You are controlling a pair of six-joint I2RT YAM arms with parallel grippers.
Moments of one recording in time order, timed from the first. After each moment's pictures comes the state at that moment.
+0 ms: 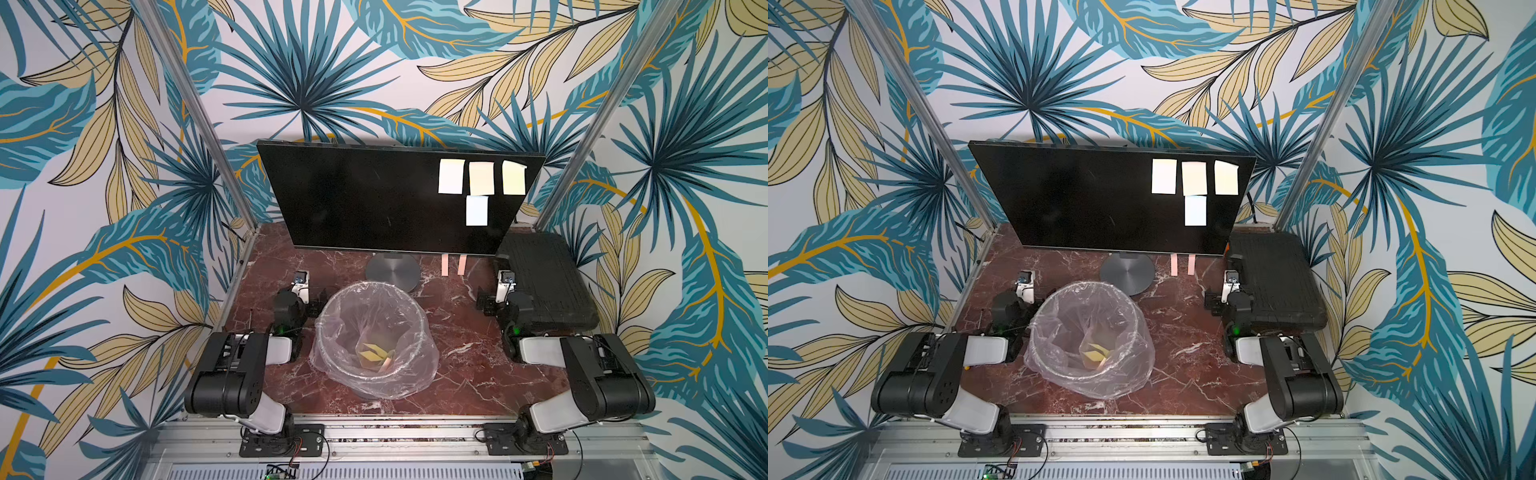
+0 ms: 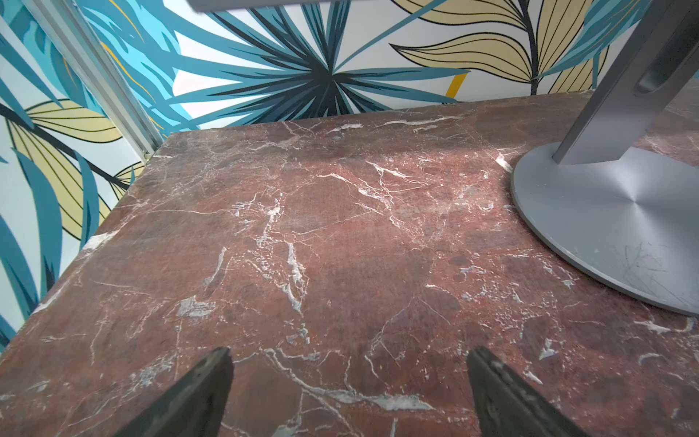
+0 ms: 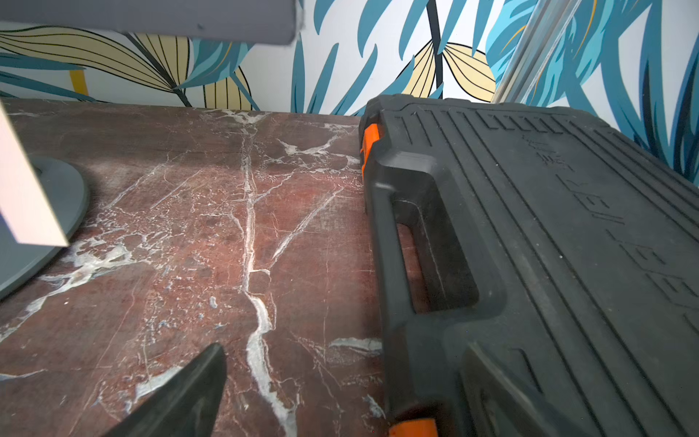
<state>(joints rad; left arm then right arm) -0.02 1.54 0.38 0.82 0.04 0.06 0.06 1.52 0.39 0.80 0.19 -0.01</state>
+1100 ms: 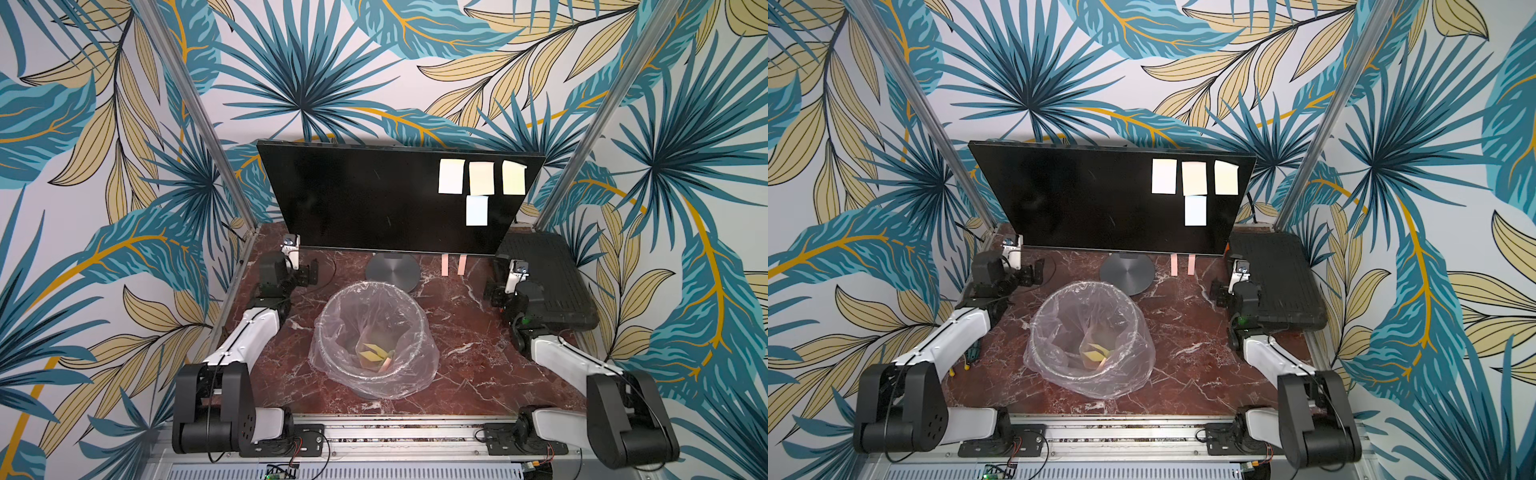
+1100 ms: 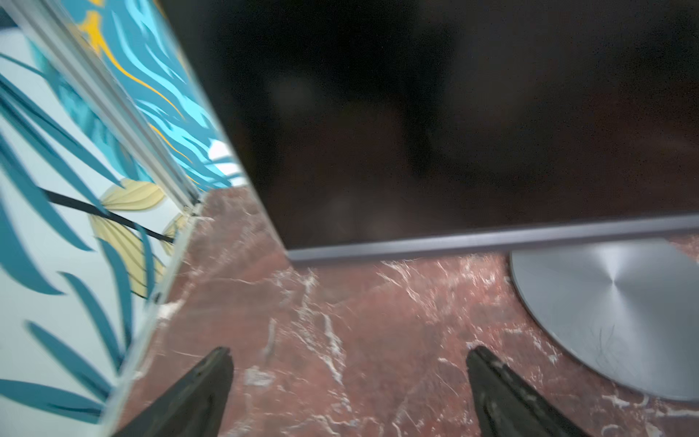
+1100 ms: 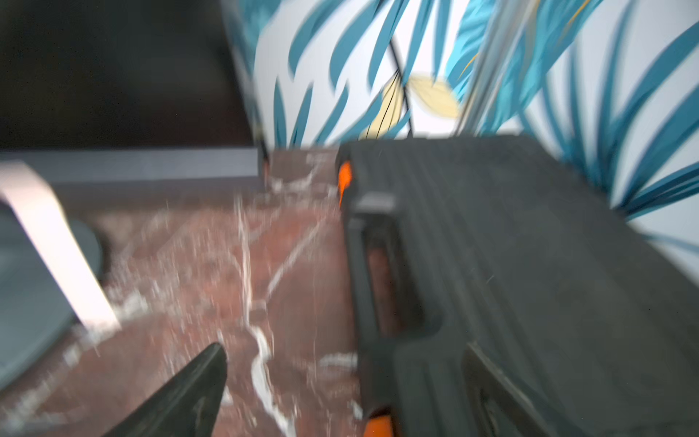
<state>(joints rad) 0.07 1.34 0.88 0.06 0.08 0.11 0.05 1.22 0.53 0.39 0.27 0.09</state>
